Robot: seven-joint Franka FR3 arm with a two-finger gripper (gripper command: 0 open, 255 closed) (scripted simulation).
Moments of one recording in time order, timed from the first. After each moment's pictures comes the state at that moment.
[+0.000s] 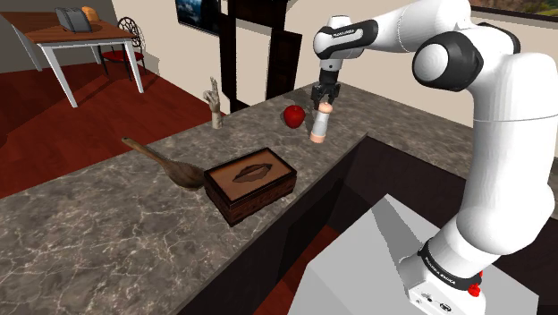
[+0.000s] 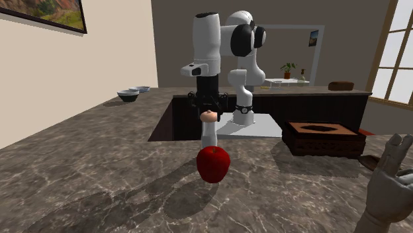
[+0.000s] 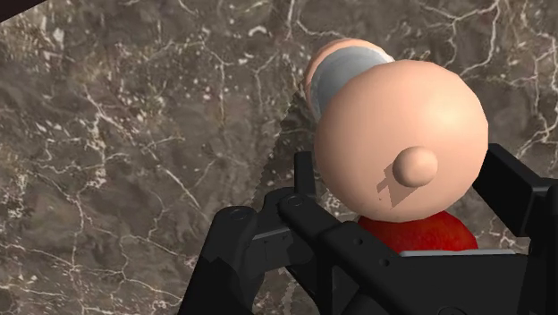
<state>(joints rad) -0.14 0.52 -0.21 -1.42 0.09 1.84 -0.22</state>
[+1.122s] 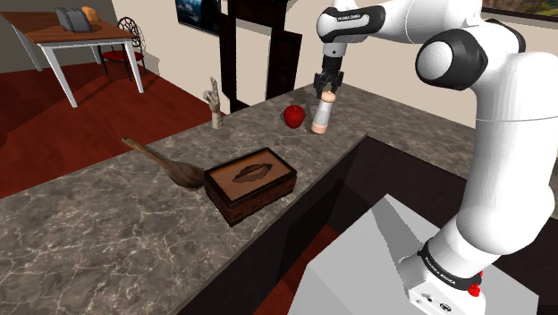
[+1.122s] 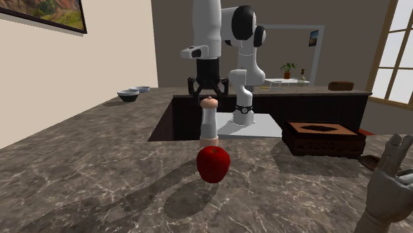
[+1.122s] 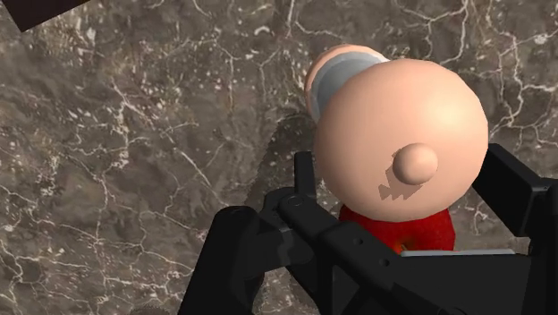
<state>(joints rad) -0.14 0.50 -0.21 -1.32 0.08 1.72 -0.21</state>
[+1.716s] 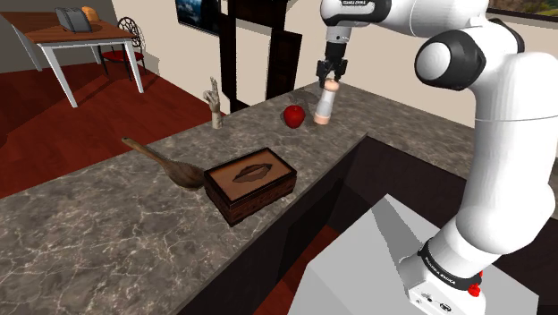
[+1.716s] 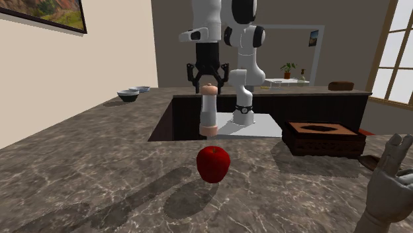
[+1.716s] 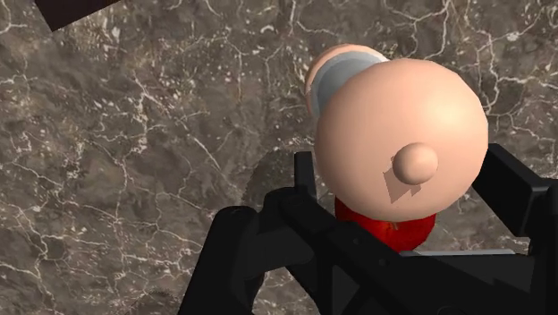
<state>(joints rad) -0.15 0.51 -0.21 -1.18 0.09 1.59 -0.22</state>
